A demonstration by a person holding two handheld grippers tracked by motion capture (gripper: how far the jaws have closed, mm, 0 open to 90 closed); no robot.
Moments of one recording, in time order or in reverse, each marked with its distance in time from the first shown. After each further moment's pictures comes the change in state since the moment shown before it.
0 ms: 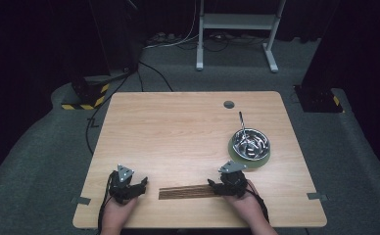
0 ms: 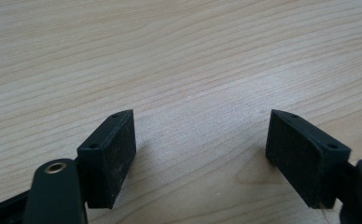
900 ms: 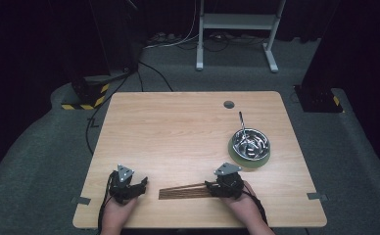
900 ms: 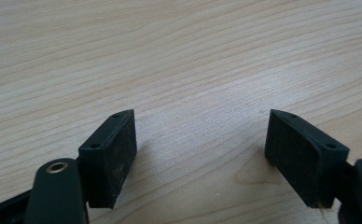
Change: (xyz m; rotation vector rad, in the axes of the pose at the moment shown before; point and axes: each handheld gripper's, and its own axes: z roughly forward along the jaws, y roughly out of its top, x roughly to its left) left arm -0.001 0.000 0.000 -0.006 -0.002 0.001; right arm 0.011 0.001 0.006 0.020 -0.007 -0.041
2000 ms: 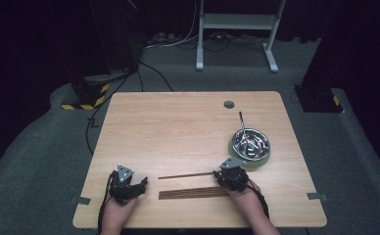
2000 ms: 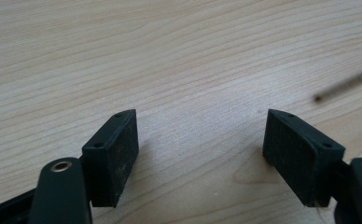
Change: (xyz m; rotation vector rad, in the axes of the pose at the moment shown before) left arm 0.000 0.000 -0.001 0.006 -0.006 -0.002; right arm -0.023 0.002 0.002 0.011 -0.067 0.039
